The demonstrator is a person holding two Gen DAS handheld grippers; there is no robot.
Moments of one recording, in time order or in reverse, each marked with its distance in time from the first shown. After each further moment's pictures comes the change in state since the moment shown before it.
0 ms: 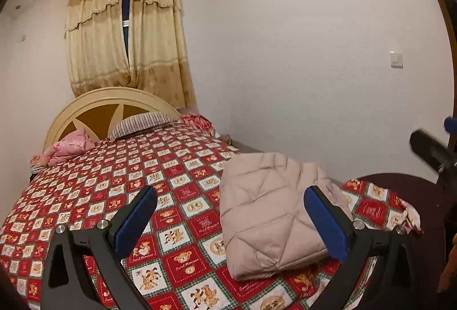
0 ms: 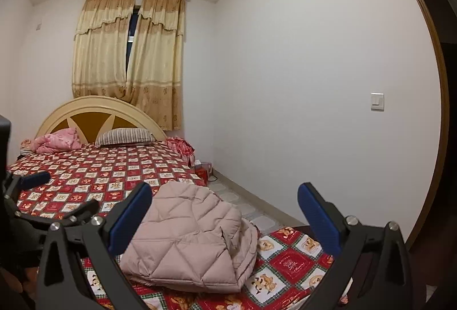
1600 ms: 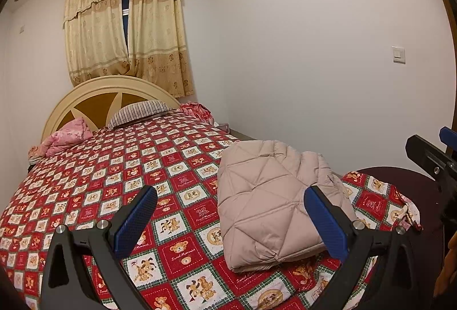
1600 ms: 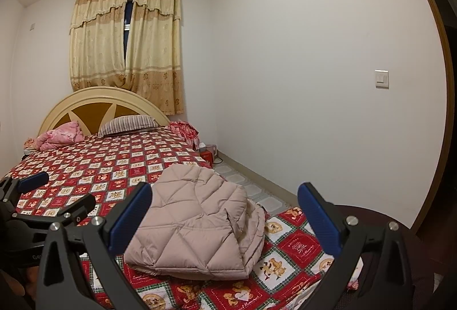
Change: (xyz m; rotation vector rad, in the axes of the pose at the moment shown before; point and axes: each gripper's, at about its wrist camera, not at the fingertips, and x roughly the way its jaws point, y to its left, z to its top) left arm 0.014 -0.004 -0.007 -0.015 0.063 -0.004; right arm 0.012 -0.006 -0.007 0.050 0.095 0.024
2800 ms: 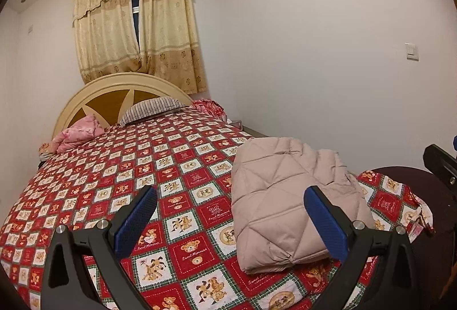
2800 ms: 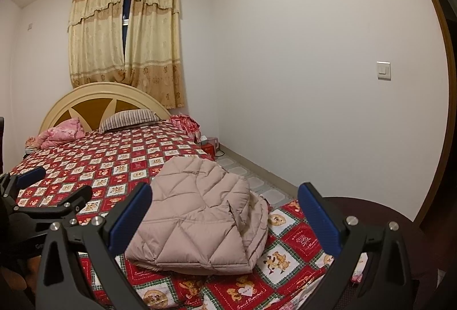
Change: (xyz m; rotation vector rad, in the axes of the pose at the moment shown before) left arm 0.014 0.004 -0.001 -0.013 0.019 0.075; right arm 0.012 -0.004 -0.005 0.013 0.036 0.015
